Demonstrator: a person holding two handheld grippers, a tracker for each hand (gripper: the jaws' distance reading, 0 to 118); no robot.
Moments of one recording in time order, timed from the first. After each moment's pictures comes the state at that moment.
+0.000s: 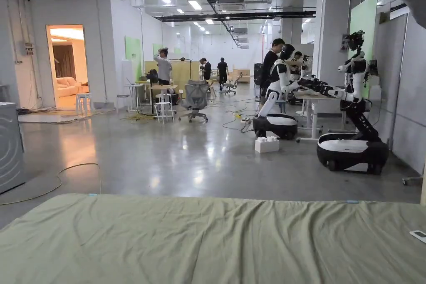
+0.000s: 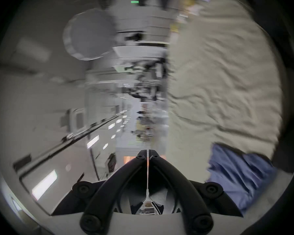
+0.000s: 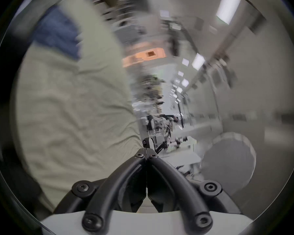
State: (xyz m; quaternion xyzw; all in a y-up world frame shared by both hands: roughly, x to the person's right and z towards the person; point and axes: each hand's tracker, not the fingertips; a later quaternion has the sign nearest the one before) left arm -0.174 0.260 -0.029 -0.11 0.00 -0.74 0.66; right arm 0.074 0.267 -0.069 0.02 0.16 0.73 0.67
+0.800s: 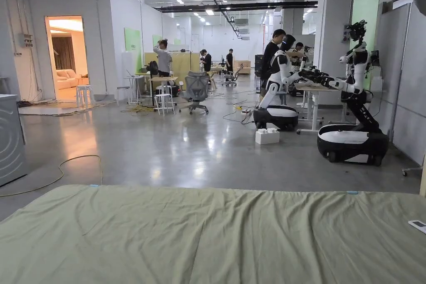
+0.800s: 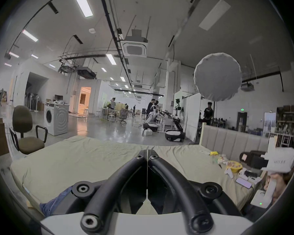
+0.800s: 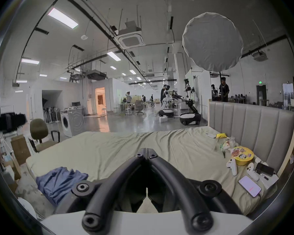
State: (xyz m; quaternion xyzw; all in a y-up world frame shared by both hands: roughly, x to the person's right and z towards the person) left arm -0.228 0.384 0.021 0.01 0.01 0.04 1.00; right arm 0.150 0.350 -0.056 -0.03 0.11 -0.02 0.99
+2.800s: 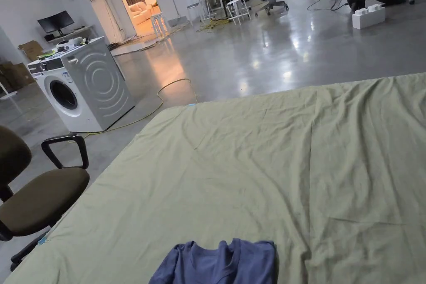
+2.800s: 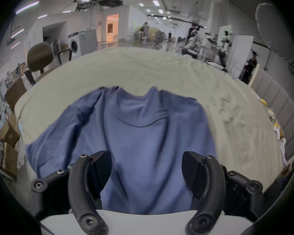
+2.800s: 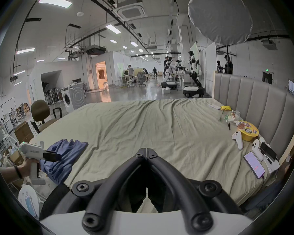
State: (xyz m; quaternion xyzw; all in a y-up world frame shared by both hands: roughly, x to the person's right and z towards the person) left arm -0.406 0.113 -0.126 -0.38 0.15 0.12 0.90; right arm 0.136 0.289 -0.077 -0.19 0.13 0.00 0.97
